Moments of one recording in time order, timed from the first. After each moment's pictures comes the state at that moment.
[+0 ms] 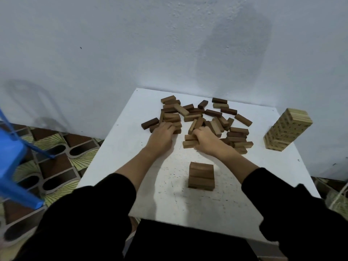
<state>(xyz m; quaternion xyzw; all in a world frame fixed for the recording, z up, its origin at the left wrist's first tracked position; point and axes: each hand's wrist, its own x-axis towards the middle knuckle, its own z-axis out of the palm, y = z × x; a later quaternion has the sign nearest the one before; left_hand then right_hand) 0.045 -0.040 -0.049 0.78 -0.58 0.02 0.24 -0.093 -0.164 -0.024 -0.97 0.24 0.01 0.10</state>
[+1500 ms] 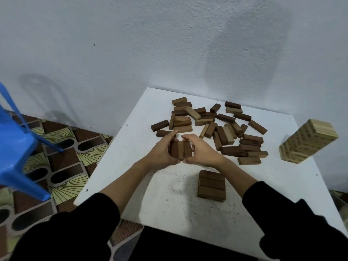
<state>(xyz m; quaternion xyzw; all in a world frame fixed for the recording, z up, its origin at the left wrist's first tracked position) 0.048 -0.002 -0.055 0.71 -0.44 -0.31 0.46 -0.067 -0.138 -0.038 -0.92 0.17 -0.01 0.35</state>
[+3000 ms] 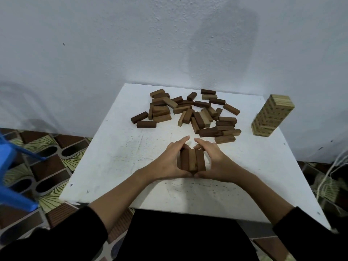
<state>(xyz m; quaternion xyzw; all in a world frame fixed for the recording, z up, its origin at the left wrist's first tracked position) -0.045 0.008 -0.033 0.70 -0.57 -0.30 0.32 -0.204 -0.111 -0.030 -0.92 0.21 -0.07 0.32</state>
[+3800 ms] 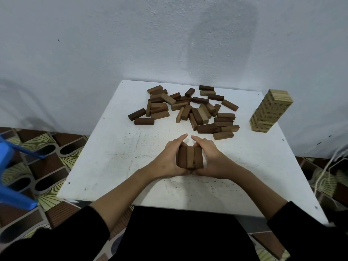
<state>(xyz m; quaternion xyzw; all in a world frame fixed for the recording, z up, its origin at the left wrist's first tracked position) -0.049 0.005 -0.046 0.70 -0.55 -0.30 0.35 -0.200 -0.113 -0.040 -0.93 0.19 -0.08 0.31</state>
